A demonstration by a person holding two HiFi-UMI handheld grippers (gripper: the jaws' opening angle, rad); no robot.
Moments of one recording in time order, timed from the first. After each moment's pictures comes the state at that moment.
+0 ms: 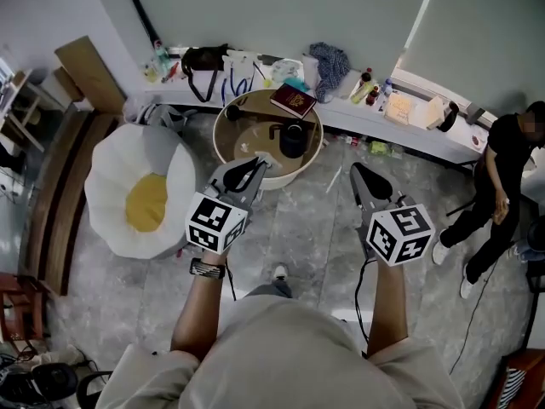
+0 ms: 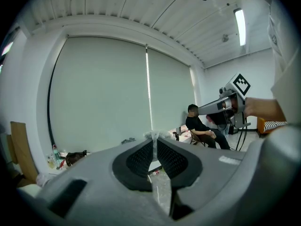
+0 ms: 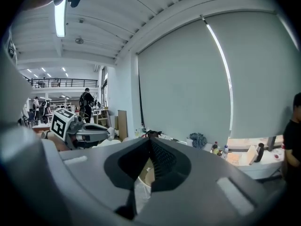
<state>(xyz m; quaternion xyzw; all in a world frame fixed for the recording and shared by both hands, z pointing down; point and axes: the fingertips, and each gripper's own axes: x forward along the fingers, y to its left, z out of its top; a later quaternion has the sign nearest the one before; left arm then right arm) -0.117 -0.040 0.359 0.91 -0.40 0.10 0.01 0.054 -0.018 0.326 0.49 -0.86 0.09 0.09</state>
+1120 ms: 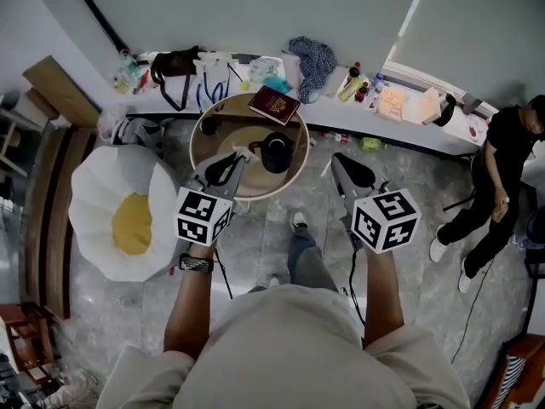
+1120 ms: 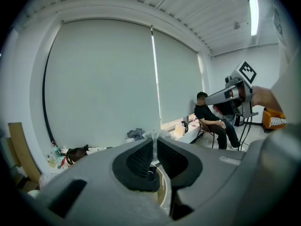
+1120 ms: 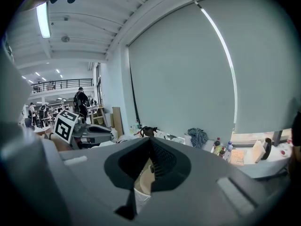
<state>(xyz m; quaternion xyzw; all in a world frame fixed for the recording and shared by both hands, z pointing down) -0.100 -0.237 0.417 0.90 -0.41 0.16 0.04 0.079 -0.203 0.368 0.49 -0.85 0.14 0.11</state>
